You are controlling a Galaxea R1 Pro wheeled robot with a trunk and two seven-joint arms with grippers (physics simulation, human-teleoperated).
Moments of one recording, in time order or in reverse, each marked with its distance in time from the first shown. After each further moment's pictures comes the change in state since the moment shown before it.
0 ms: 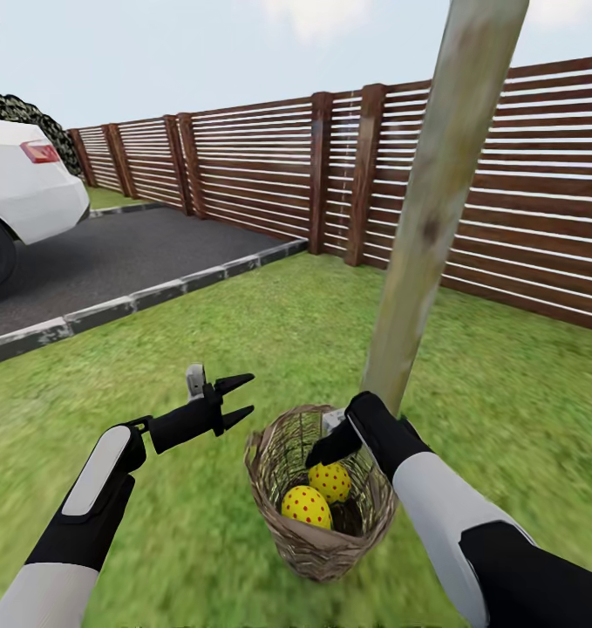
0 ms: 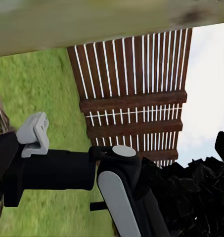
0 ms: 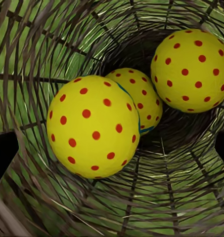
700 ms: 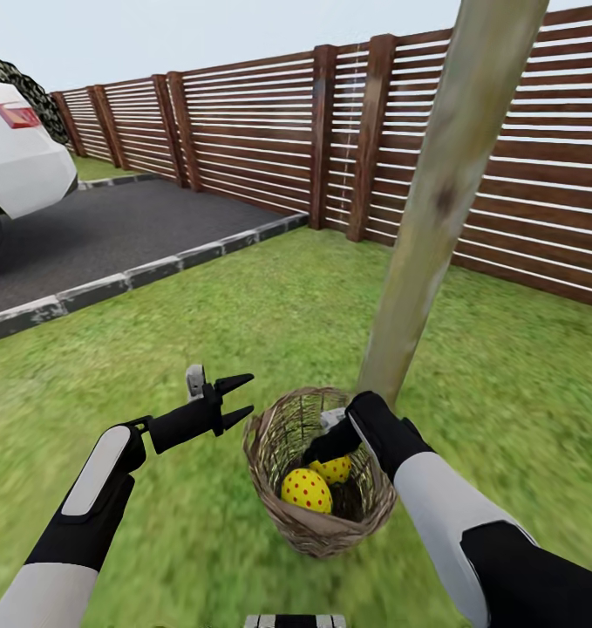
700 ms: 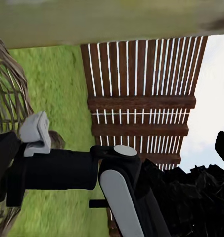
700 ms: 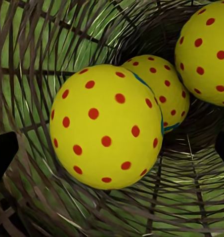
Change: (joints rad) left arm 0.000 0.001 0.000 0.001 0.000 0.000 0.000; right arm 0.000 -0.005 0.000 -0.005 -0.075 -0.005 -0.001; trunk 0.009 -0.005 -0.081
